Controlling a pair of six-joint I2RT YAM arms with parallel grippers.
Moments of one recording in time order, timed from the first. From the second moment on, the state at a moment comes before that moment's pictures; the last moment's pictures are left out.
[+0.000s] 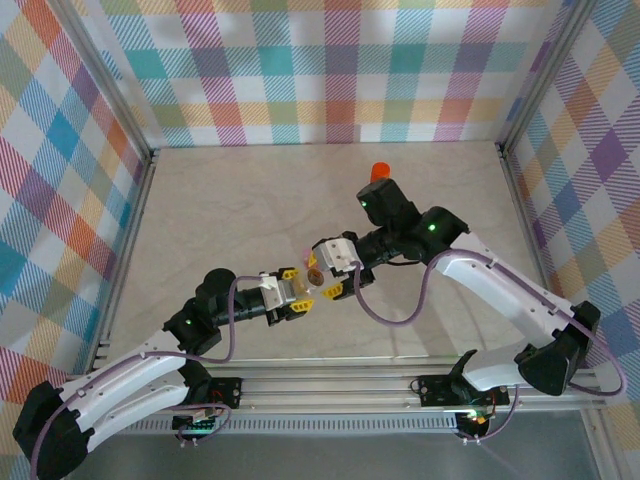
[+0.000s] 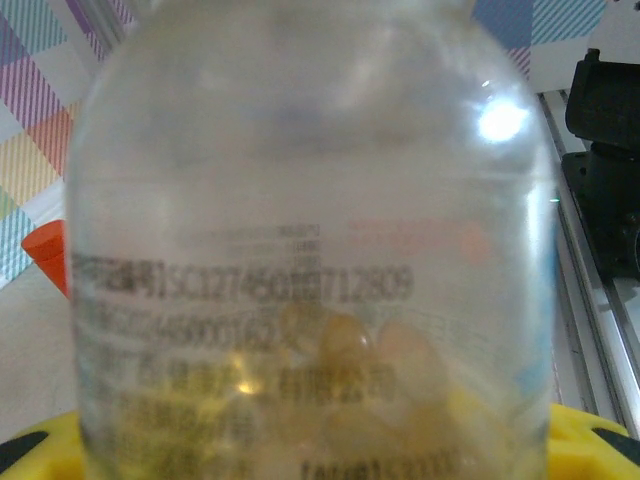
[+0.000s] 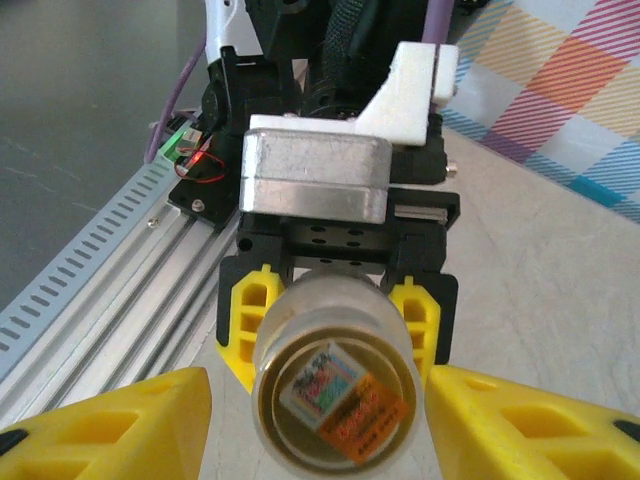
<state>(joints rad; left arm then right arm) -0.74 0.76 0.37 0.20 0.46 0.37 0.83 1.37 1.43 -0.93 -0.77 -1.04</state>
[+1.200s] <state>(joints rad) -0.74 0.78 0.37 0.06 0.39 0.37 0.95 1.37 1.31 -0.76 -0.45 -0.30</state>
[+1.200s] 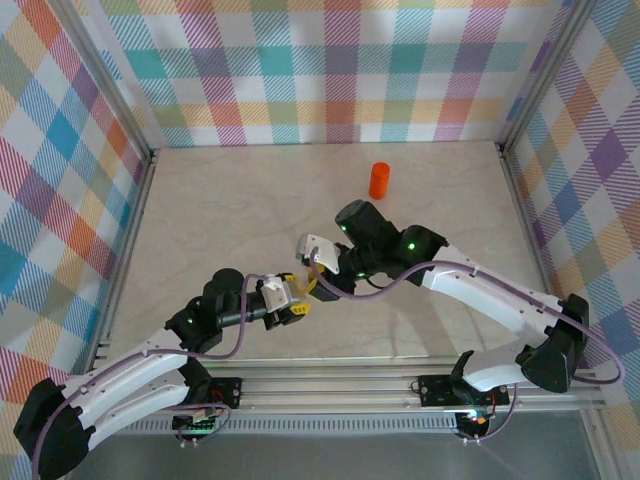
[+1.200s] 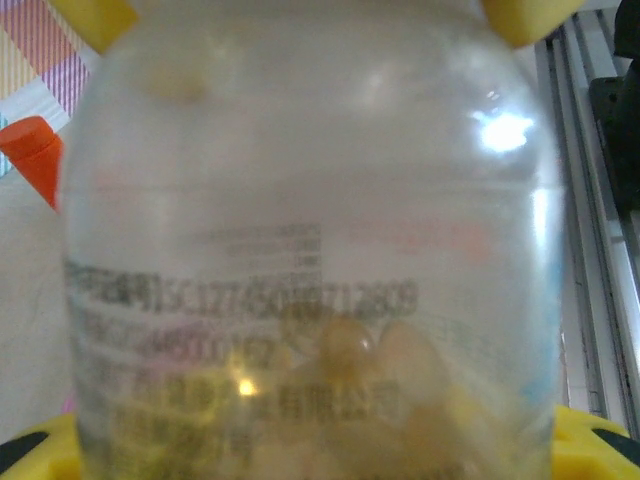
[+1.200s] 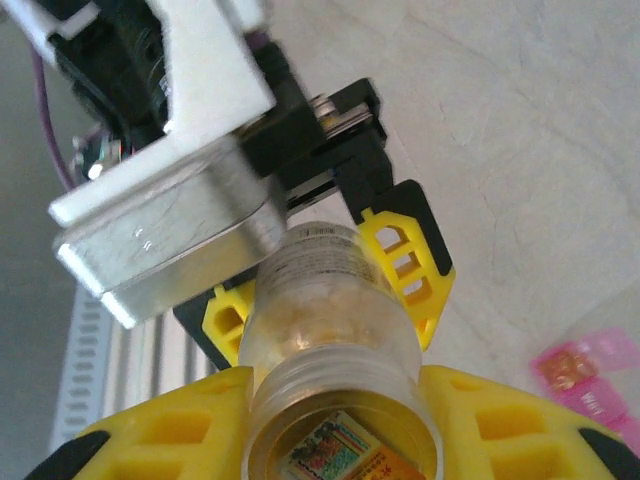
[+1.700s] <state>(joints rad) -0.74 0.77 0.36 0.04 0.33 0.35 0.95 1.43 1.35 -0.75 -0.41 0.24</state>
